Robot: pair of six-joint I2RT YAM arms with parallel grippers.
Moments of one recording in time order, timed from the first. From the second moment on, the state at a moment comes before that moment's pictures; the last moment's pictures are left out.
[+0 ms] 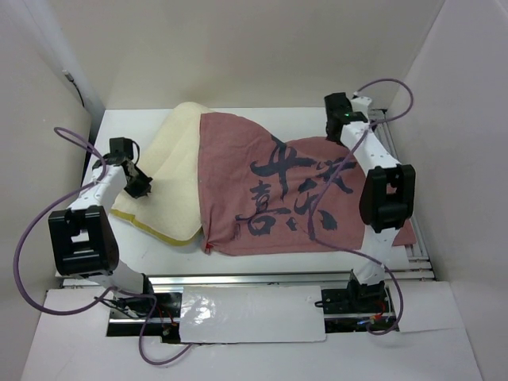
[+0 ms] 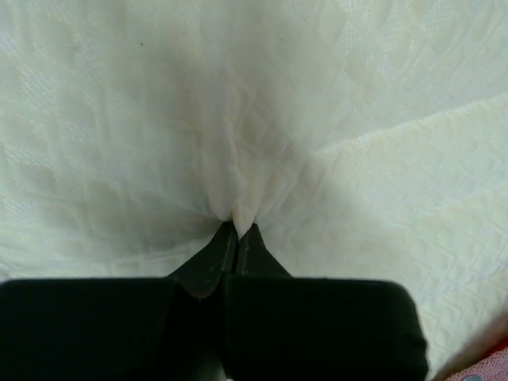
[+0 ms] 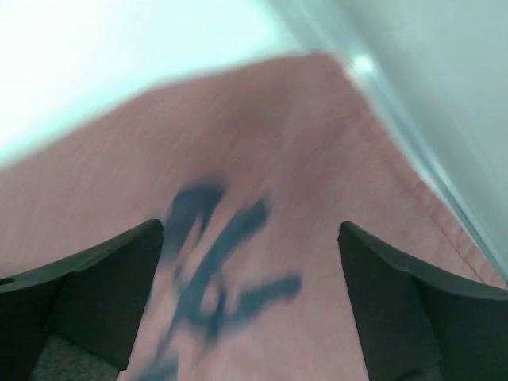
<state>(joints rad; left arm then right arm) 0.17 1.55 1.09 -0.64 -0.10 -0.69 0.10 2.00 1.75 -0.74 0.75 0.52</state>
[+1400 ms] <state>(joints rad) -0.05 1.59 1.30 -0.68 -0.13 -0.57 0.10 1.71 0.99 -0.42 0.28 0.65</state>
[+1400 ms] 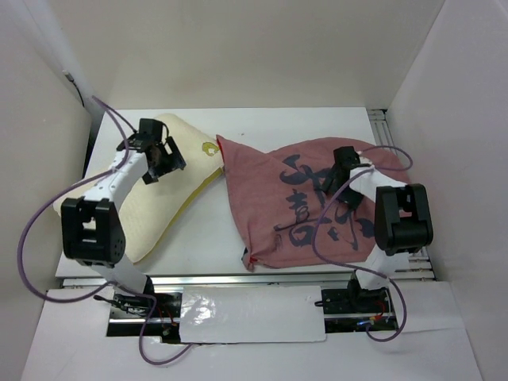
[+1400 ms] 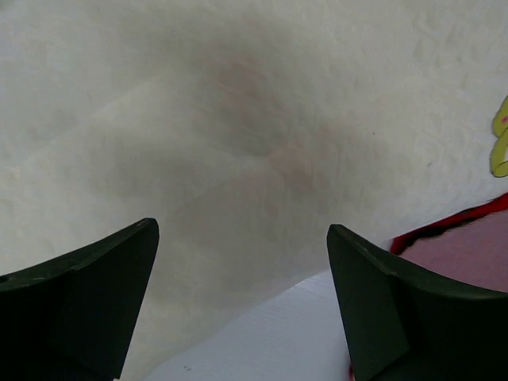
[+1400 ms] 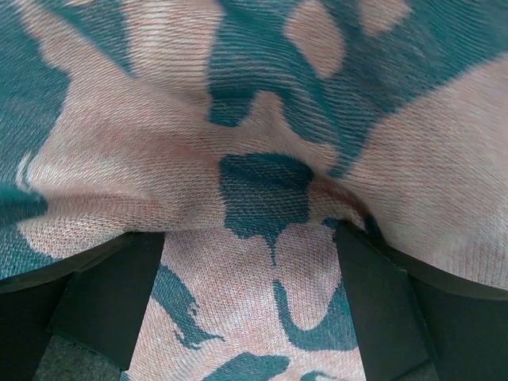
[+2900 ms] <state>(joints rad) -0.11 1.06 0.92 -0.50 -0.24 -0.64 0.97 1.91 1.37 -0.47 0.24 0.20</state>
